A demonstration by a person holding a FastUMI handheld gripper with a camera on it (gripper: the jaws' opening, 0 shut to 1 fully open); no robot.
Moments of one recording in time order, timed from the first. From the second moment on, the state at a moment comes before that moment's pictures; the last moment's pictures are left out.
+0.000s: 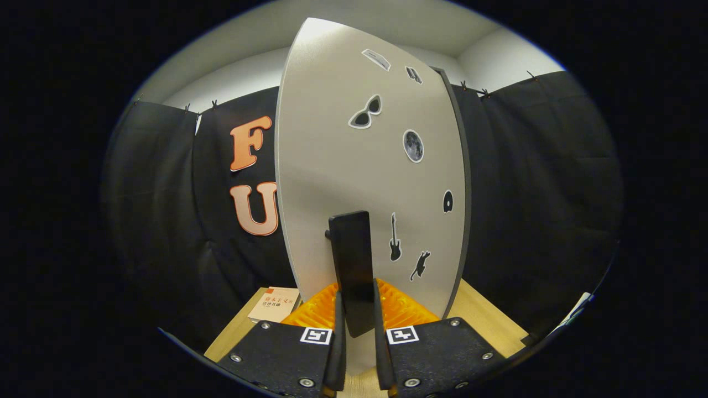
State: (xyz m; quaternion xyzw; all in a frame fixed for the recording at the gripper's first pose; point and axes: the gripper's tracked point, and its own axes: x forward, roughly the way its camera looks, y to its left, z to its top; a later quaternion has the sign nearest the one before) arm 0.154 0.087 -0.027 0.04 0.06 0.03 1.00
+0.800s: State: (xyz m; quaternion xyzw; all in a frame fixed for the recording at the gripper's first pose) arm 0.119 0.014 -0.032 0.05 0.07 -0.04 1.00
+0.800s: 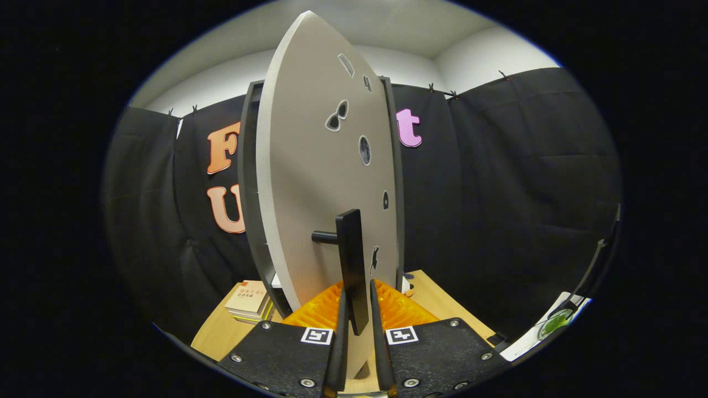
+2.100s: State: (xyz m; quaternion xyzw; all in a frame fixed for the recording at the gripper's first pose) arm 0.103 -0.128 -0.044 0.03 0.08 -0.17 0.98
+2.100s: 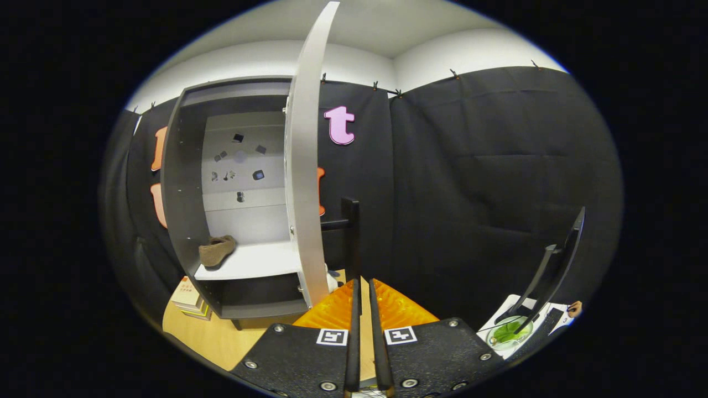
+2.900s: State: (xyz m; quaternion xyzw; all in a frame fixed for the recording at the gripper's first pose) arm 0.076 -0.074 -0.054 0.03 0.11 -0.14 0.98
